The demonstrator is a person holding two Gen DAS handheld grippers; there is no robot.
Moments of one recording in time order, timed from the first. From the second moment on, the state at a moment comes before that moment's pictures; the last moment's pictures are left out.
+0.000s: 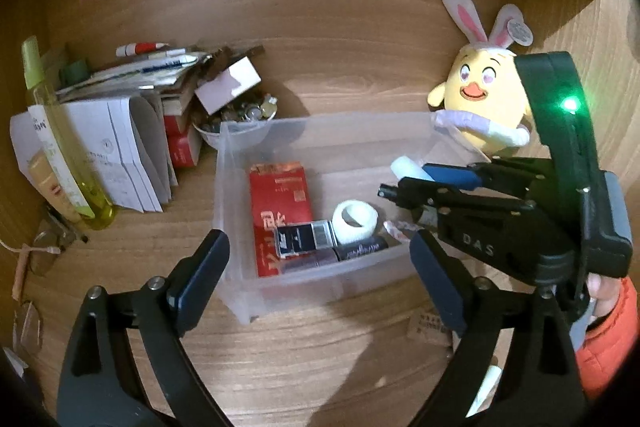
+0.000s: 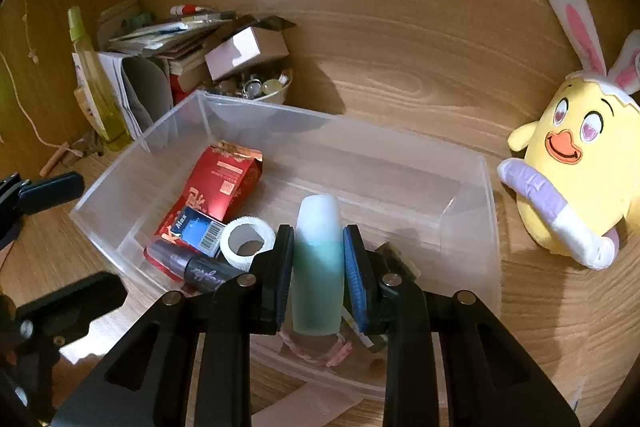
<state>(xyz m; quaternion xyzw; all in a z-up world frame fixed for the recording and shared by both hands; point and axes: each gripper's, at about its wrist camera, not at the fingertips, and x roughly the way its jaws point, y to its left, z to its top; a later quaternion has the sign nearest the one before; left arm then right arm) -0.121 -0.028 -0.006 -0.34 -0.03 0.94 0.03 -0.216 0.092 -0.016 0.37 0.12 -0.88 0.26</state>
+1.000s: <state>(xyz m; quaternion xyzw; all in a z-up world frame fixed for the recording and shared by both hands) -0.042 -0.029 -0.023 -0.35 -0.01 0.94 0.04 -0.107 0.121 -0.017 0.35 0.15 -0.89 0.25</state>
